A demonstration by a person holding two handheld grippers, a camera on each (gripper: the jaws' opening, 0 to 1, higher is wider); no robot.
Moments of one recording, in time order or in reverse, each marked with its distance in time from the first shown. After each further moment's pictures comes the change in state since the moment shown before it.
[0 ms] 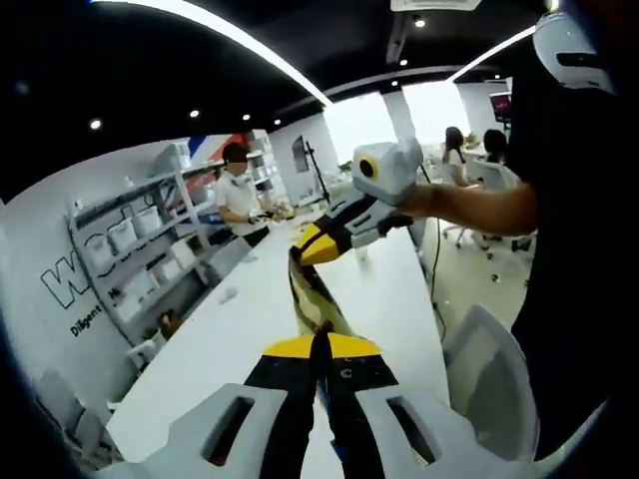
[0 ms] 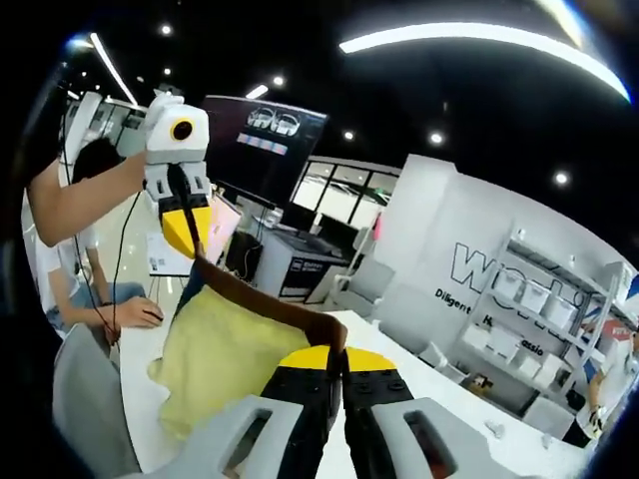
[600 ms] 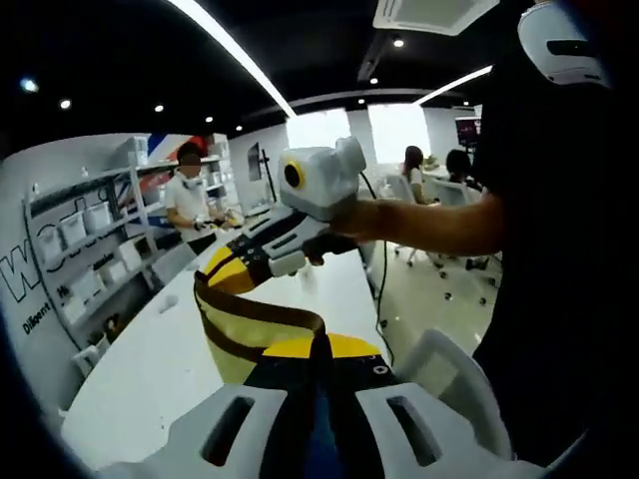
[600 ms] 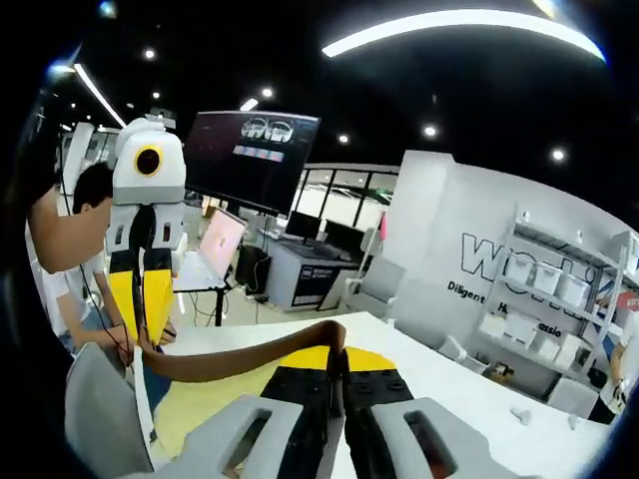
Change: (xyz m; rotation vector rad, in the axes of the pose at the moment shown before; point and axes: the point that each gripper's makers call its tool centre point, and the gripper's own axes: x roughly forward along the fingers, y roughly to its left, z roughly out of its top) left arm 0.062 -0.060 0.002 -0.034 -0.039 -0.216; right arm 0.003 0.010 -0.009 0.089 -0.026 0.048
